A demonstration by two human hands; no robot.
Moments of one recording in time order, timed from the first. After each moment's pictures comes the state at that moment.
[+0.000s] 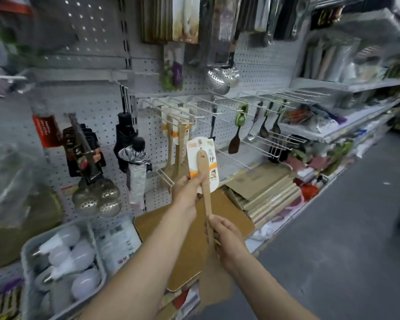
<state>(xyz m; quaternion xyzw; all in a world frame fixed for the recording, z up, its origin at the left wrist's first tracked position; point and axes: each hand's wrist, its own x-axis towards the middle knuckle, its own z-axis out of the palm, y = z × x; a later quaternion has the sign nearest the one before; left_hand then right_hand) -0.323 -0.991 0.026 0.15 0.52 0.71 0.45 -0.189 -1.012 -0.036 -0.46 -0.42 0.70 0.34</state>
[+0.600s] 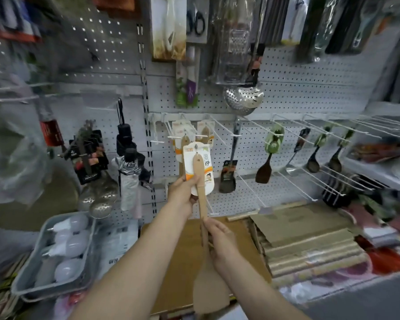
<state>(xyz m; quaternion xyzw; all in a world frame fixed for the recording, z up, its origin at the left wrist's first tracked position) -0.280 -0.865 0.055 0.03 0.52 0.79 0.33 -0.157 -0.836 -0.028 -0.35 -0.45 0.78 0.24</state>
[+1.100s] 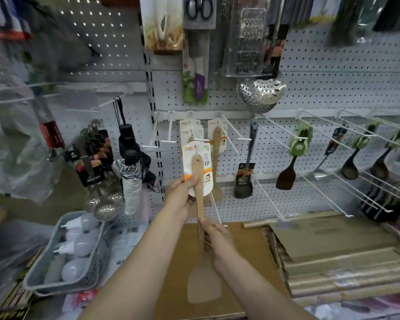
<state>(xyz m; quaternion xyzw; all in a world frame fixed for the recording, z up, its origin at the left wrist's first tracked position) -0.317 -0.834 0.039 0.01 0.53 0.80 0.28 -0.211 -0.782 -0.054 -0.33 -0.47 0.80 0.17</state>
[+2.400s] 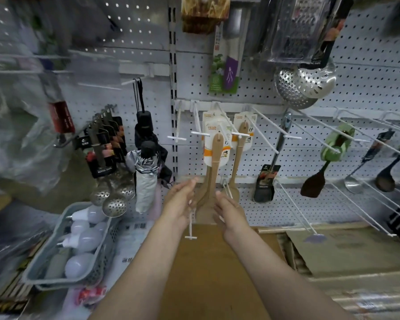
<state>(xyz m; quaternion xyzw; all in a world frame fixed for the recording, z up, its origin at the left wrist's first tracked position) -0.372 -0.866 -0.011 -0.04 0.52 0.82 0.25 -0.304 -0.753 -0.049 -0.33 -0.51 0.78 0.15</state>
